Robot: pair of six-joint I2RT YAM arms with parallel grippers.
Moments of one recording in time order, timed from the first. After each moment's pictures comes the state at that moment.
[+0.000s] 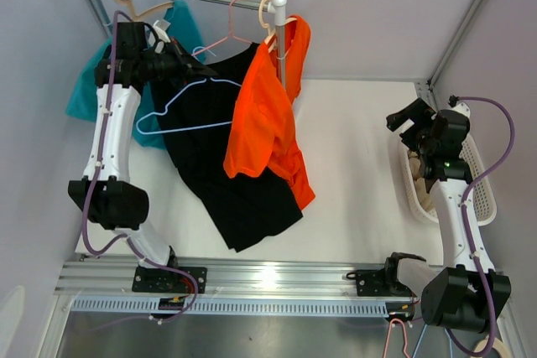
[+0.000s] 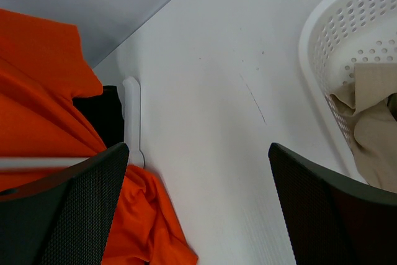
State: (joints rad) left arm 0.01 1.71 2.00 -0.89 0.77 -0.79; right arm -0.14 1.07 0.94 -0.27 -0.10 0.61
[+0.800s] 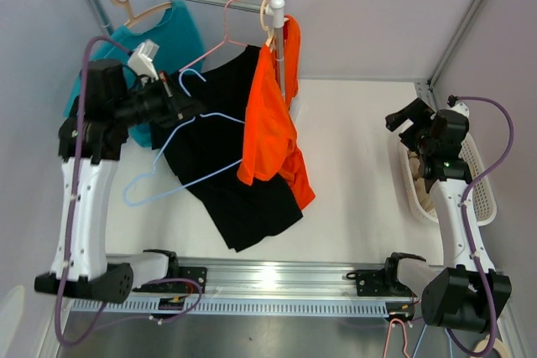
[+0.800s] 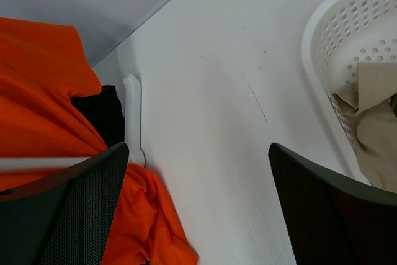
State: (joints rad) left arm -0.10 1.25 1.72 -0.96 0.60 -0.51; right arm -0.14 1.07 0.94 -0.27 -0.10 0.61
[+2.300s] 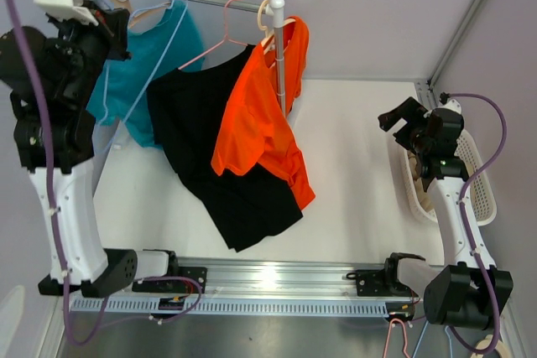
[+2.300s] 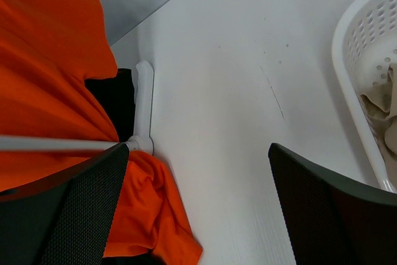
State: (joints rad) left arm -0.05 1.29 2.15 -0.64 0.13 -0.04; right arm -0.10 1.08 0.94 -0.25 -0.14 0.60
